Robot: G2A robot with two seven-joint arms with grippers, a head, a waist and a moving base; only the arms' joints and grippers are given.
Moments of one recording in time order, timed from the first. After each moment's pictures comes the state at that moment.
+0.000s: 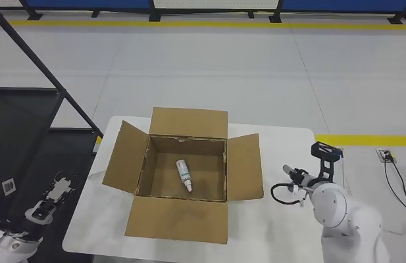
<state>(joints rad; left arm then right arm) 1.63 -1.03 -2.01 -1.83 -0.20 -0.60 -0.54 -1.13 -1.42 1.60 -1.93 -1.38 0.42 1.25</state>
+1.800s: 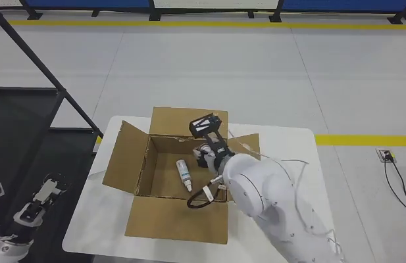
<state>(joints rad) 1.64 -1.03 -2.06 -1.75 -0.27 -0.63 -0.56 -0.60 -1.50 0.92 -1.70 -1.18 0.22 1.24</state>
